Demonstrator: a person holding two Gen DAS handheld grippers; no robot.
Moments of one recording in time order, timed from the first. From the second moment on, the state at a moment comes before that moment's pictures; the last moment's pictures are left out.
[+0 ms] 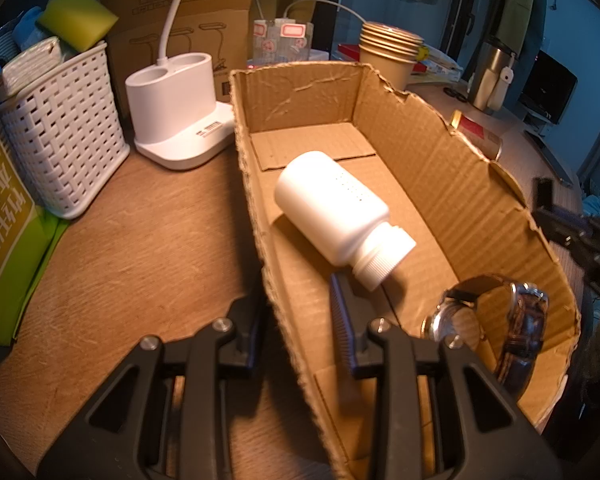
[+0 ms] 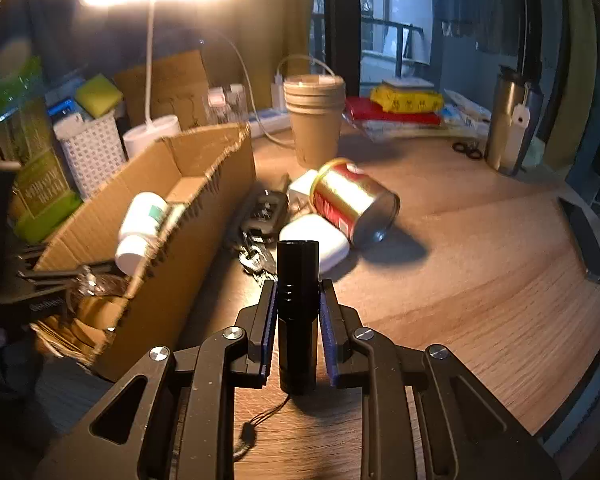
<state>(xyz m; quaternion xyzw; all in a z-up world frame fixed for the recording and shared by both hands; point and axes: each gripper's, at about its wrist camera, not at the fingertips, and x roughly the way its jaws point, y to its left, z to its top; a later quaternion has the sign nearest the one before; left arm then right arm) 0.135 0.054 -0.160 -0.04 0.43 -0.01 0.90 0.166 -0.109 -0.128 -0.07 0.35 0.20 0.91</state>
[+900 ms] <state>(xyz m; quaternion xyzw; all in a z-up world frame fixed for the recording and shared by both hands) 0.135 0.054 -0.160 -0.04 0.43 -0.01 0.90 0.131 -0.098 -0.051 -0.06 0.25 0.25 0.93</state>
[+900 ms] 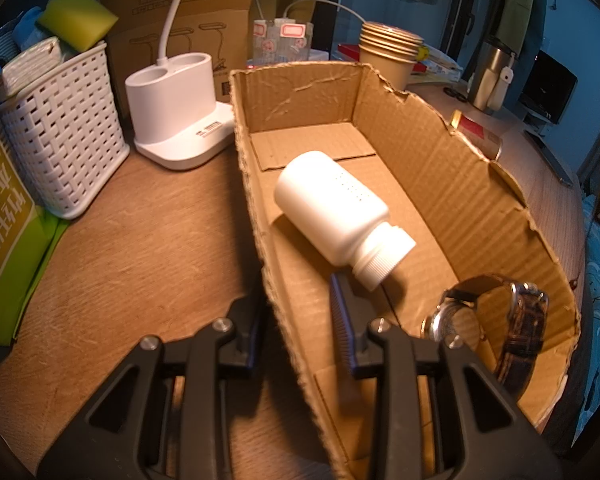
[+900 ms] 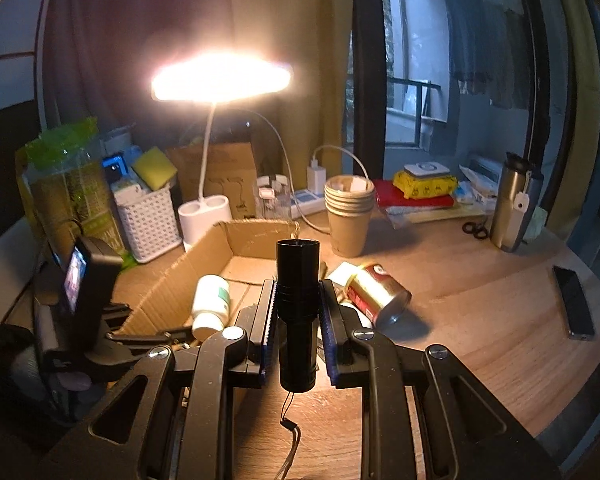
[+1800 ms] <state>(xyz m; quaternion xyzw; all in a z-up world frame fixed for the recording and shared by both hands) 0.135 0.054 -0.160 -0.04 0.43 -0.01 0.90 0.130 -0.044 -0.042 -0.07 0.24 0.33 0.91</state>
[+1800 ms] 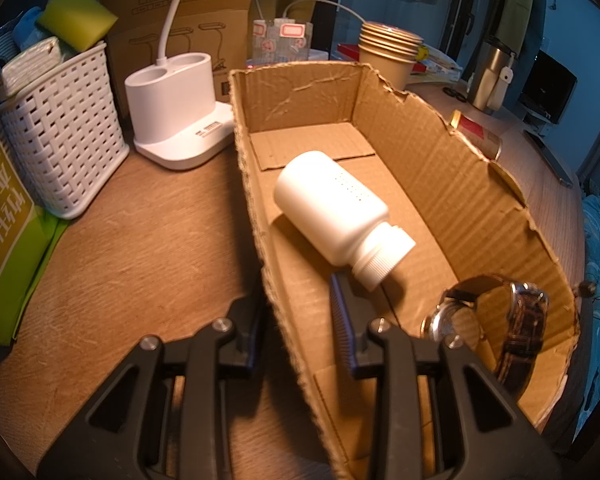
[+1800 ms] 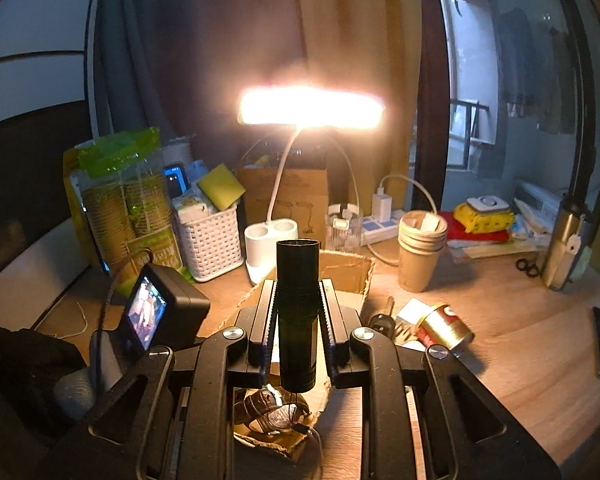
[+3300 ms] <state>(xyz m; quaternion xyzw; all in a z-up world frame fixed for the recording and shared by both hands) 0.135 0.054 -0.160 -0.04 0.43 -0.01 0.90 0.180 -0.003 -0.126 -0.15 0.36 0.31 0.87</state>
